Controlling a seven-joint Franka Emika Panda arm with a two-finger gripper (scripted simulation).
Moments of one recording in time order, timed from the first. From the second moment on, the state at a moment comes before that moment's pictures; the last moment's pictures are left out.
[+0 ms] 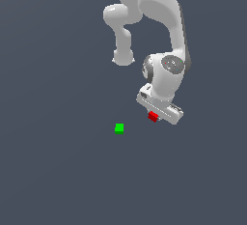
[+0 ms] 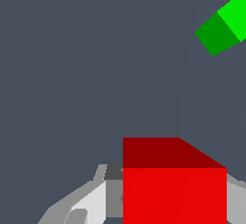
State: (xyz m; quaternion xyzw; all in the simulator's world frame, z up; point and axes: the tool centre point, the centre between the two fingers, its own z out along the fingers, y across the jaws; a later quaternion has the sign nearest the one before) arm -0.017 0.147 0.100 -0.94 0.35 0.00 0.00
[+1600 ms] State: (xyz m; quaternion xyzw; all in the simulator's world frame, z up) arm 0.011 -0.004 0.067 -0.94 0.35 0.00 0.00
